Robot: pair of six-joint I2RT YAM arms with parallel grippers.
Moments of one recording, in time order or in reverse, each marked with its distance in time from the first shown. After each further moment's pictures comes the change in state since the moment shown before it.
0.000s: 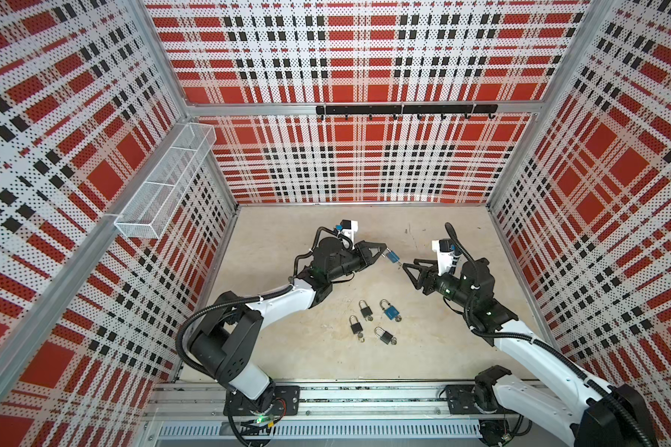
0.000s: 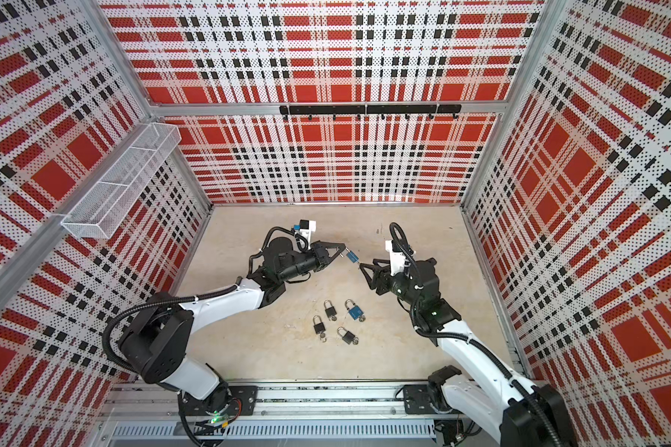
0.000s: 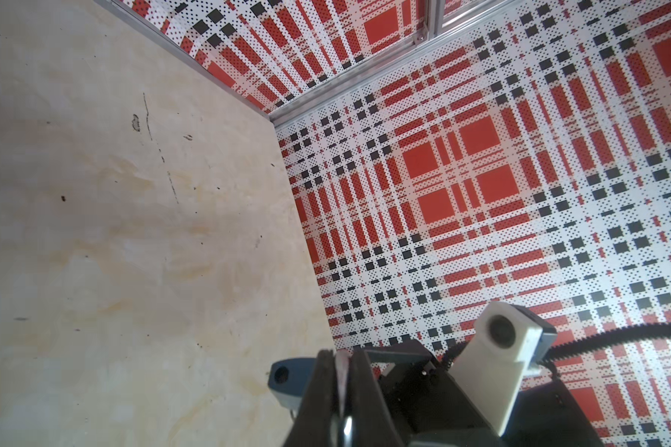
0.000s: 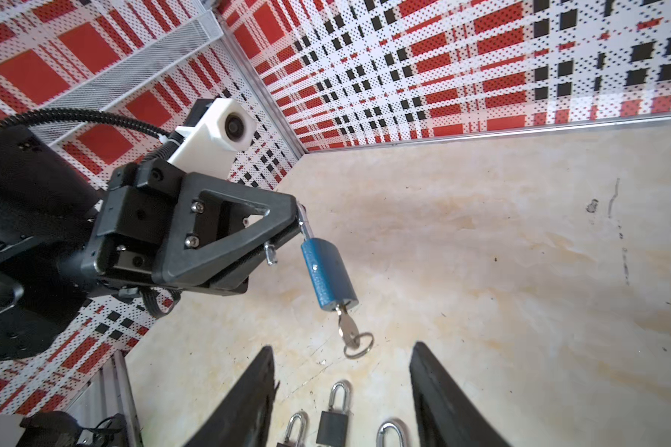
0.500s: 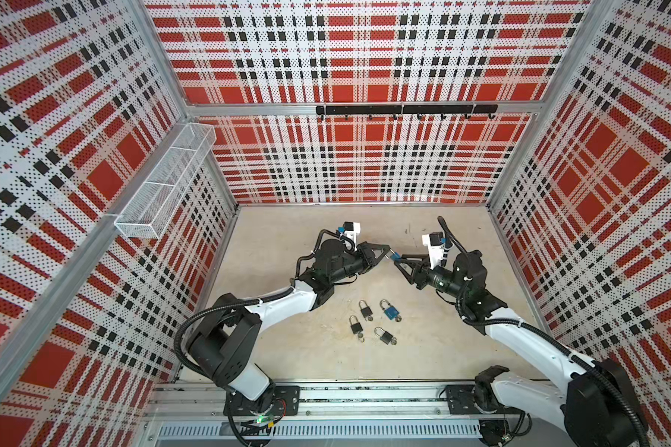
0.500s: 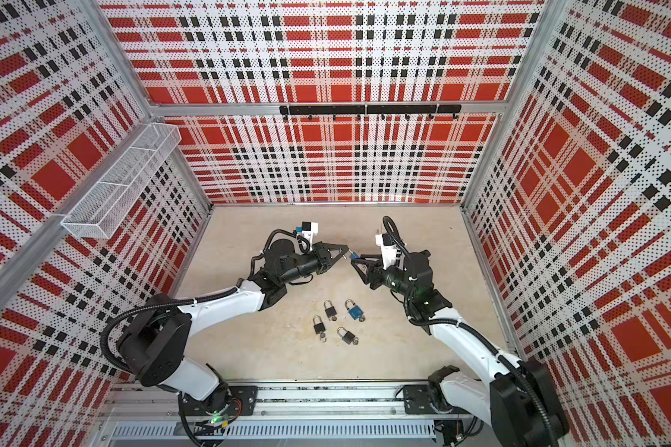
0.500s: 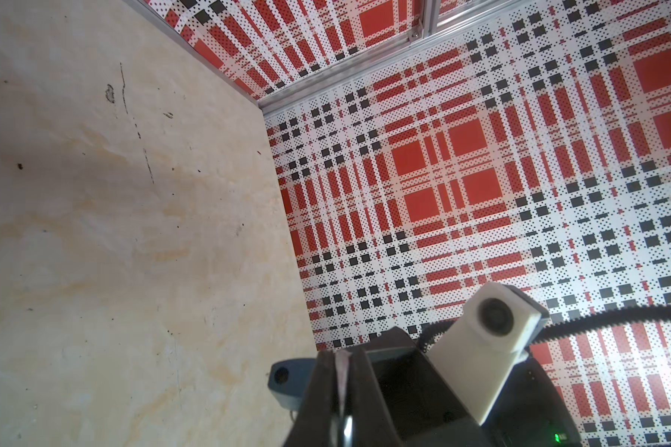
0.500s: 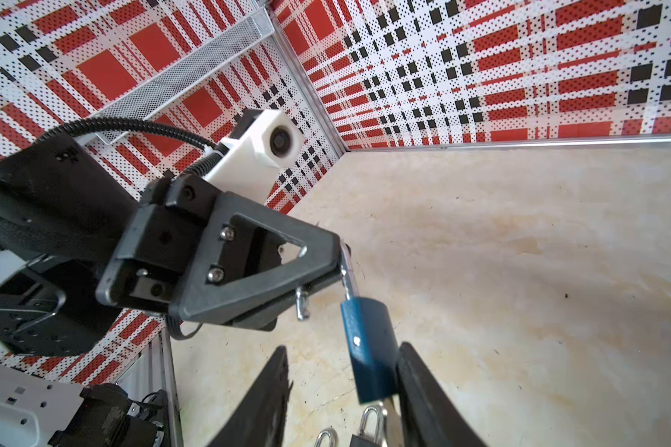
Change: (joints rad) left arm -0.028 -0.006 0.000 0.000 -0.006 -0.063; right arm 0.000 0.119 0.071 0.086 -0.116 0.005
